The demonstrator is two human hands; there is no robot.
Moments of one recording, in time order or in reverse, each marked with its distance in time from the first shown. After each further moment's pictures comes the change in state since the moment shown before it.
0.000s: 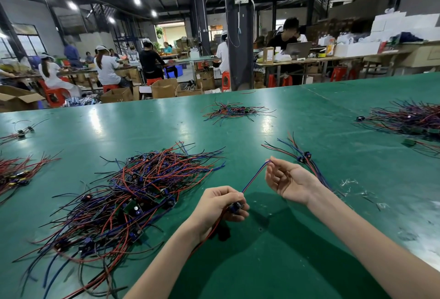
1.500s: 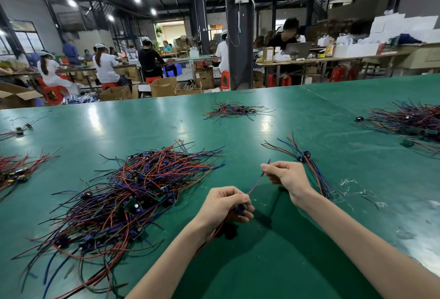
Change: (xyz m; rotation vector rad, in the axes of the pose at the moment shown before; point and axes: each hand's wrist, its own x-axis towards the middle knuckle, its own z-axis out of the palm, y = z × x) left_hand 0.004 -0.008 0.006 -0.021 -0.015 -0.012; right_hand 0.020 0.016 -0.017 -0.744 0.211 -0.583
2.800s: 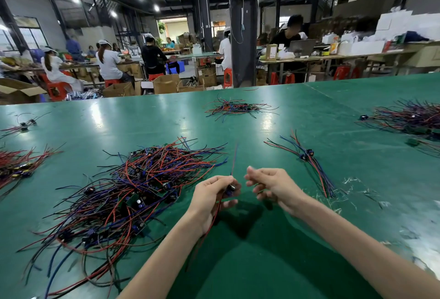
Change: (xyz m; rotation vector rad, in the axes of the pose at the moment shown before) left_hand 0.003 0.006 -0.013 -0.195 0.181 0.062; right_hand -0.040 -0.018 0.025 -0.023 -0.326 0.158
